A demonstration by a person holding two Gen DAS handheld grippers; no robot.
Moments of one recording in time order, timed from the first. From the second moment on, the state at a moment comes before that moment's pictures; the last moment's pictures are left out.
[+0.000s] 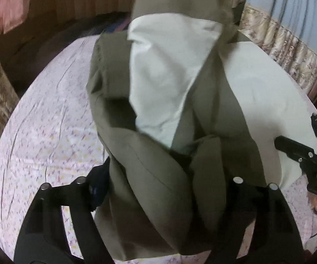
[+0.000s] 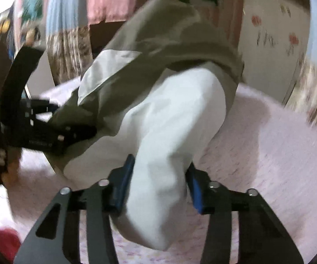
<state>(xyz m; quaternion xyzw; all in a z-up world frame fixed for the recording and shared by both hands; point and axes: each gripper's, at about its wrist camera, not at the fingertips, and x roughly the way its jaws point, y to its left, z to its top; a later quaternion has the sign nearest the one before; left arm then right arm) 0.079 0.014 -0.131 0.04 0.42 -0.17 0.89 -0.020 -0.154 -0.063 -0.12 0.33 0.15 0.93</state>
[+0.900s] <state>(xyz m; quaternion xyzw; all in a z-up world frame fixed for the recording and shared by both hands) 0.072 -0.125 -0.097 0.12 0.35 -0.19 0.91 -0.040 -0.294 -0.047 -0.06 0.31 0.03 0.95</state>
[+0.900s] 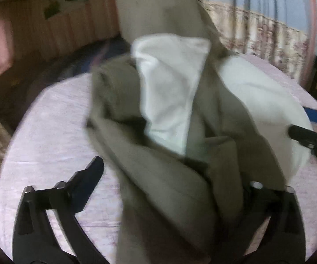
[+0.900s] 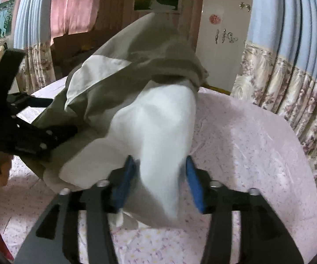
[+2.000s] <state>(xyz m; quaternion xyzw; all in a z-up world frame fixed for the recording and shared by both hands) -0.032 -0.045 0.042 0.03 0.22 -0.09 0.97 -0.120 -0.257 0.056 0.03 0.22 -0.14 0.96</state>
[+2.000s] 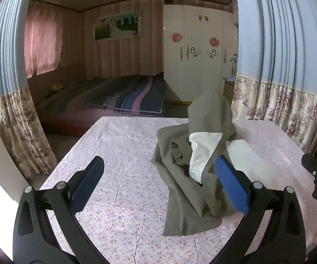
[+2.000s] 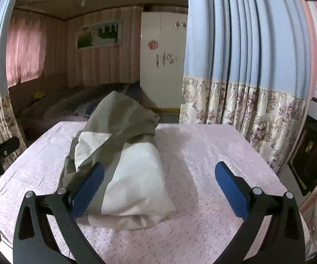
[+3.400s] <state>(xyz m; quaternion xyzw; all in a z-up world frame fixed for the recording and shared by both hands) -0.027 -0.073 0.030 0.07 0.26 -0.06 0.96 -0.098 -0.265 0.045 0.05 0.27 -0.15 0.95</state>
